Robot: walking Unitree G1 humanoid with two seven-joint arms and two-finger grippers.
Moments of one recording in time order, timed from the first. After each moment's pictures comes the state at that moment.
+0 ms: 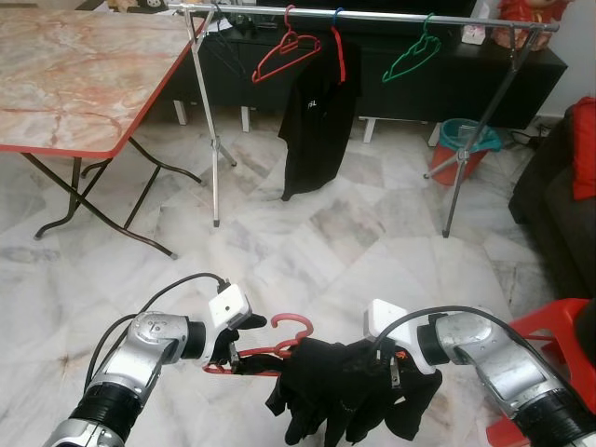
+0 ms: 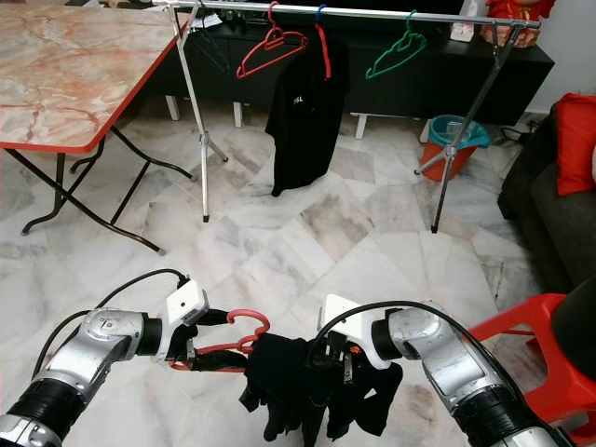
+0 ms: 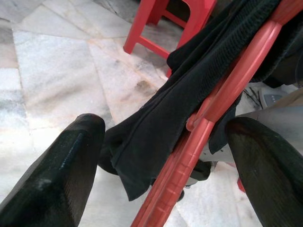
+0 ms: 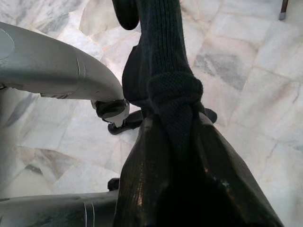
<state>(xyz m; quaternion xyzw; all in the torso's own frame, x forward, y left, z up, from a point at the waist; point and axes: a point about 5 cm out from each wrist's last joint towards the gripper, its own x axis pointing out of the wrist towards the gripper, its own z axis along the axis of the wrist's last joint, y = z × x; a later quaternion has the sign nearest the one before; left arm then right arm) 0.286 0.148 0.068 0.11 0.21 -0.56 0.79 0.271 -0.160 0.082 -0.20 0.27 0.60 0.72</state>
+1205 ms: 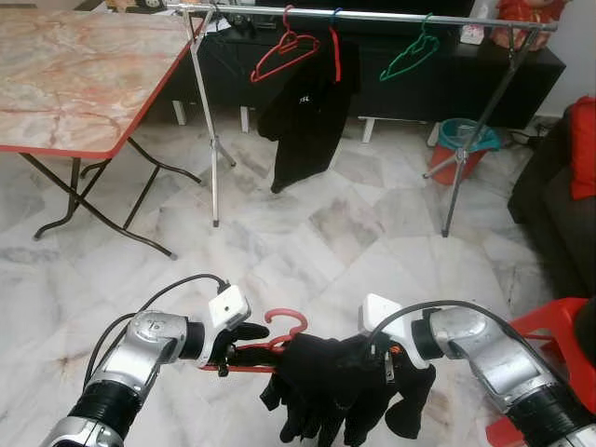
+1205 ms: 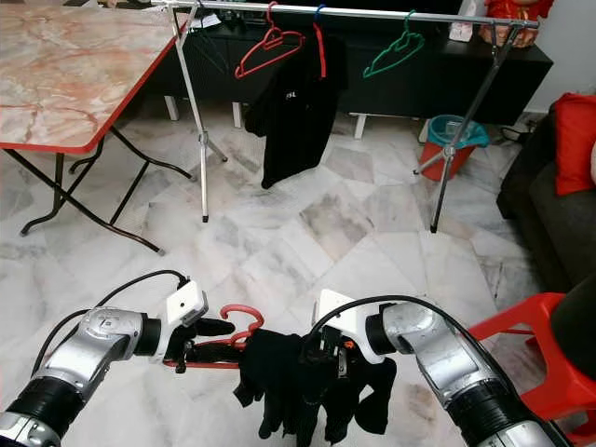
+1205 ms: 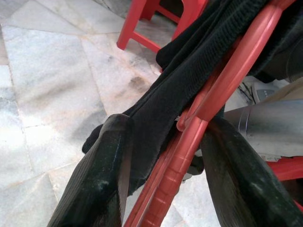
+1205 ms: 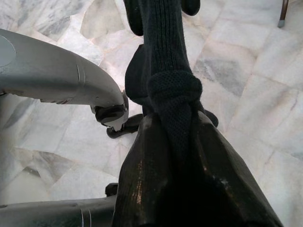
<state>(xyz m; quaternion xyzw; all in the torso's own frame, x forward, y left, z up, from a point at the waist) 0.286 0.151 0.070 0.11 0.22 -0.58 0.78 0.275 -0.153 0.087 -0.20 0.26 0.61 0.72</state>
